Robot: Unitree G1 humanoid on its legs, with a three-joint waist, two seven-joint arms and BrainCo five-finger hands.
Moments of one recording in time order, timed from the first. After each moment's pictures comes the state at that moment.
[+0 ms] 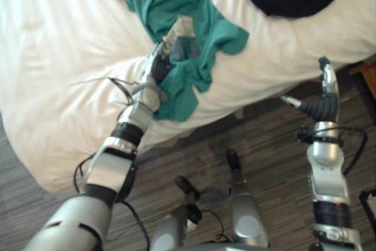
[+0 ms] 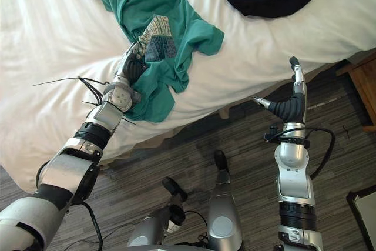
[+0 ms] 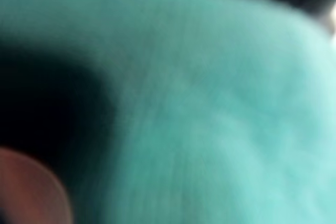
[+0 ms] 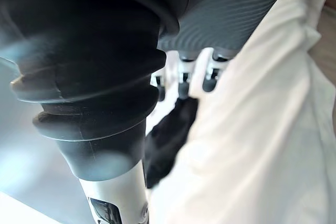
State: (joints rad) left arm -0.95 0.28 -0.23 0.87 0.44 -0.09 0.25; right arm -0.18 -0.31 -0.25 -0.05 -0.21 -0.21 -0.20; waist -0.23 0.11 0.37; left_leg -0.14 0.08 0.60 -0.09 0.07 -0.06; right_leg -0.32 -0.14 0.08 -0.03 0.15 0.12
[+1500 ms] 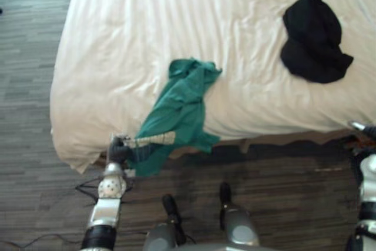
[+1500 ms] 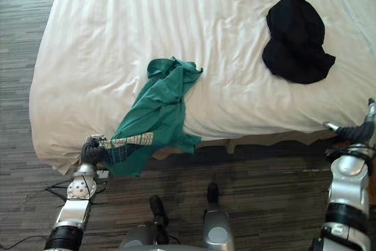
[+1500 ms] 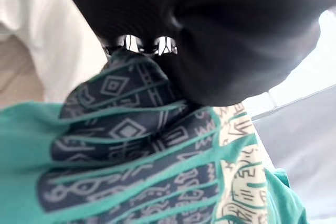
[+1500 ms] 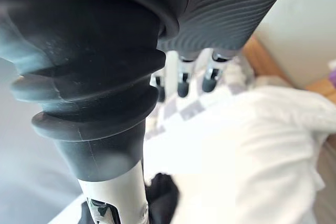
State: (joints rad) left arm 0.05 0.19 0.12 0.31 0.11 -0.20 0.15; right arm -0.29 -0.66 -0.53 0.51 -0.29 -0.07 -0.26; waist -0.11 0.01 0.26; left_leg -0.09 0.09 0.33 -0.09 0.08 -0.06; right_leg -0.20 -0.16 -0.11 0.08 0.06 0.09
